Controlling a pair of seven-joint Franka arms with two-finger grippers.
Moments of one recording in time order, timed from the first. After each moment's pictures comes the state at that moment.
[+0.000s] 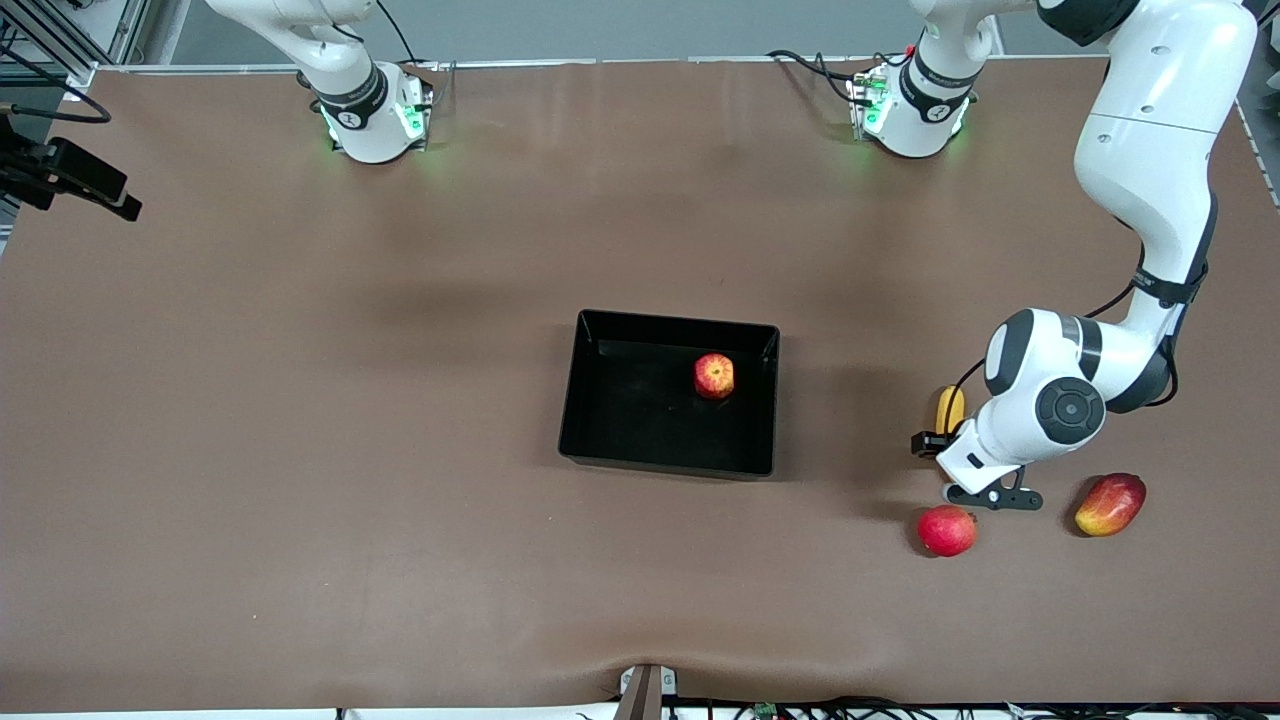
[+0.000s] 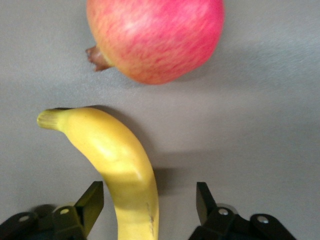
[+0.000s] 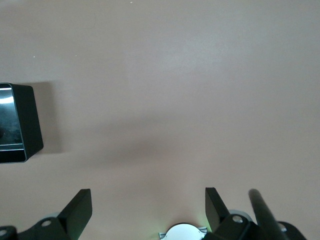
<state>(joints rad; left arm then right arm) 0.15 0.69 -0.27 -1.69 0.29 2.27 -0.18 -0.06 -0.06 0.03 -1.49 0.04 1.37 0.14</state>
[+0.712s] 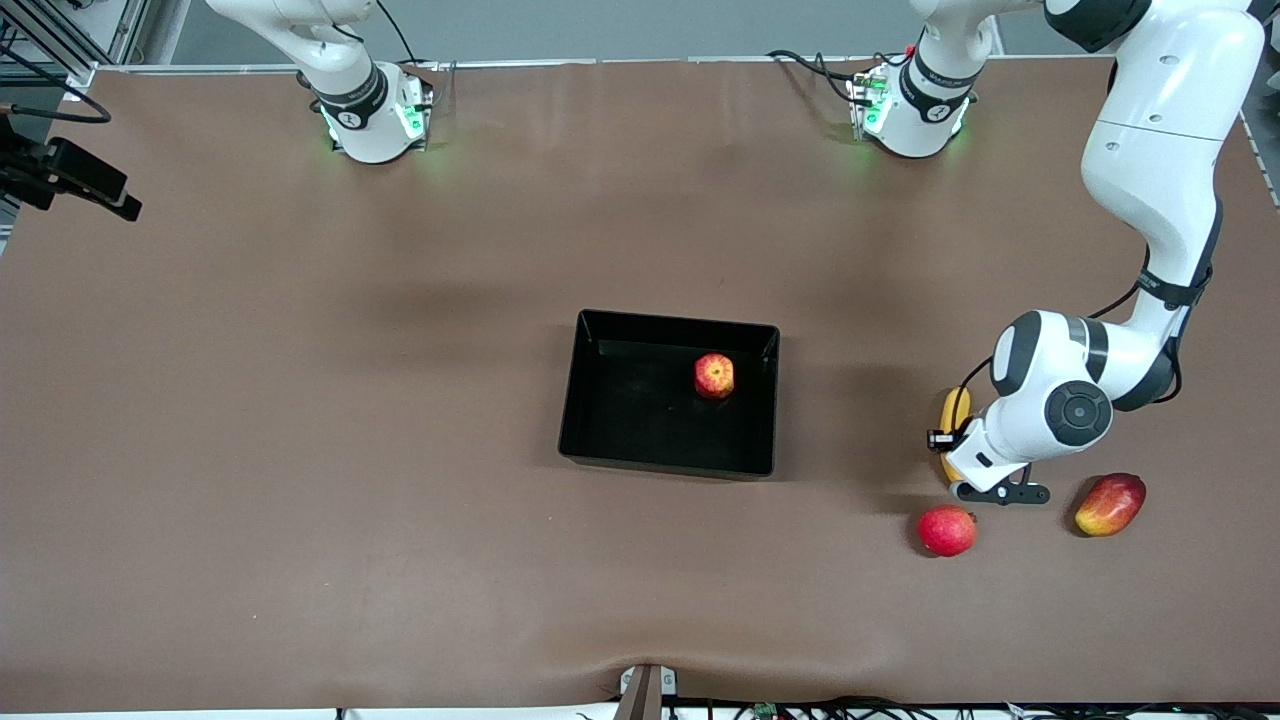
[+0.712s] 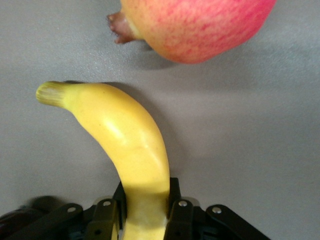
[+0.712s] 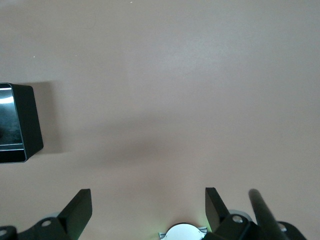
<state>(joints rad) 0.17 0.69 -0.28 -1.71 0.29 2.27 -0.21 -0.06 -0.06 0.03 -1.49 0.04 1.37 0.14</state>
